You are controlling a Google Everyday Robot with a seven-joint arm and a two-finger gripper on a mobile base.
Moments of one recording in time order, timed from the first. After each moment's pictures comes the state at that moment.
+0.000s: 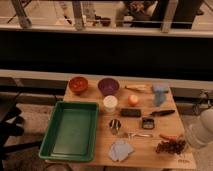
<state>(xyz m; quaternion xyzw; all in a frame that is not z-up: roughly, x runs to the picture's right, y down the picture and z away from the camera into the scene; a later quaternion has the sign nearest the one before) 0.380 0.262 0.676 -0.32 -0.08 -0.03 0.94</state>
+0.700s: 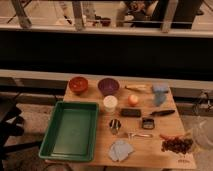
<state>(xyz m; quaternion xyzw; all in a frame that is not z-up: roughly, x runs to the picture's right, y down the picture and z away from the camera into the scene) 0.371 0.233 0.619 -0.28 -0.08 -0.04 0.96</state>
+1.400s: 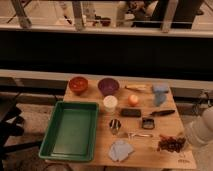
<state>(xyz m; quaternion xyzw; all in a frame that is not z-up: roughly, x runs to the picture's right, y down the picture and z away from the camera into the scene) 0.362 0.244 0.663 -0.30 -0.08 -0.05 0.95</state>
